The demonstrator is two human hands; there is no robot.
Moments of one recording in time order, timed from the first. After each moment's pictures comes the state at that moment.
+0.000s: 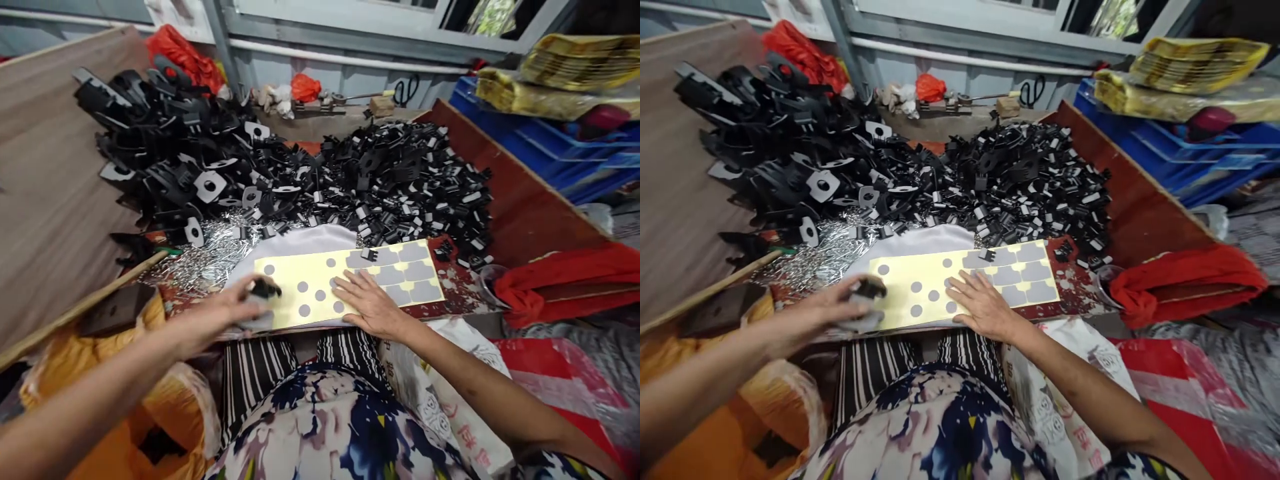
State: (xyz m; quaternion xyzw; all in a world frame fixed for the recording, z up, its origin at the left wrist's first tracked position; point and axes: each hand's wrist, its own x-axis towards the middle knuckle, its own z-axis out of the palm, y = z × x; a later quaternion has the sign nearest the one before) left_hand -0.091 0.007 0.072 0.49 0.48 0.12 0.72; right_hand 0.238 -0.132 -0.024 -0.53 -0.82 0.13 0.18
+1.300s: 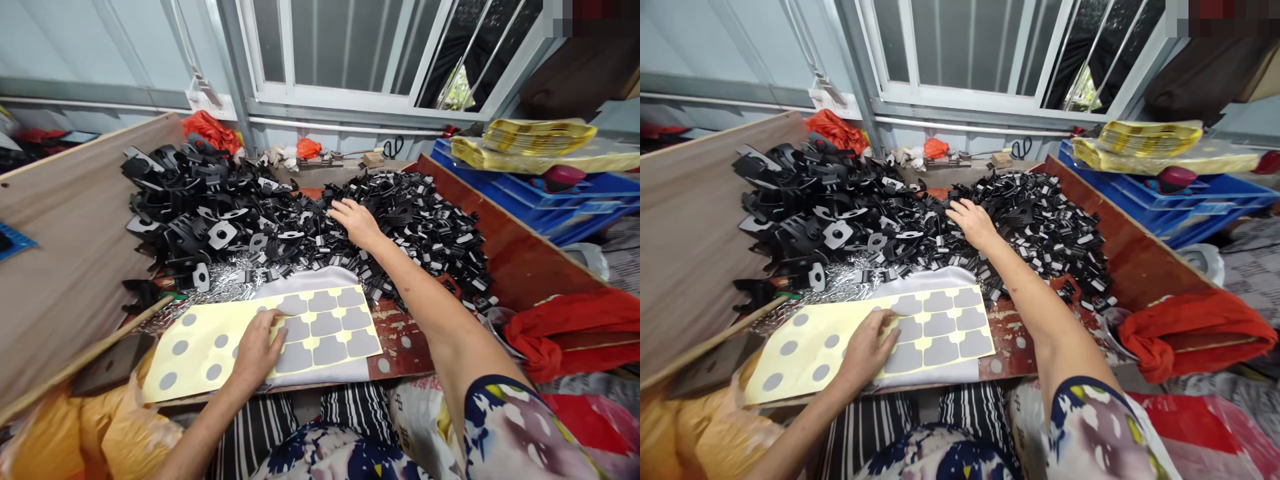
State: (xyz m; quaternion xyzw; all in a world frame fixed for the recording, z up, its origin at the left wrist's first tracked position) left_hand -0.050 0.015 -0.049 0.82 0.46 0.27 0.23; right_hand 0.311 0.122 0.080 -0.60 -0.76 -0.18 0.15
